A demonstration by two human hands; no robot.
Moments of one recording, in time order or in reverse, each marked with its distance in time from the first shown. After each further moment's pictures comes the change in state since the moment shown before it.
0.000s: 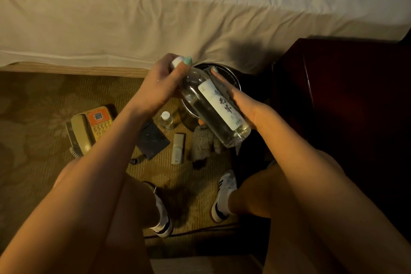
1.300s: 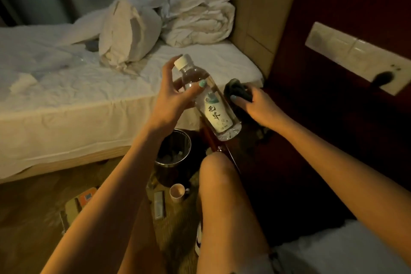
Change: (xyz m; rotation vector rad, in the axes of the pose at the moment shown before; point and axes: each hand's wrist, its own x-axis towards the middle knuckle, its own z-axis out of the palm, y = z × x) left_hand -0.170 0.218 0.155 -0.240 -0.190 0.478; right_hand -0.339 0.031 -0.022 -0.488 0.938 -0.652
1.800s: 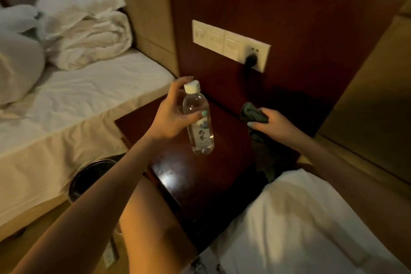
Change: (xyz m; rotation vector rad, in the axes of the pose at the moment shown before) left_hand 0.036 -0.055 0.211 0.309 -0.475 0.170; right_hand -0.161 0.143 -0.186 0.030 0.180 0.406
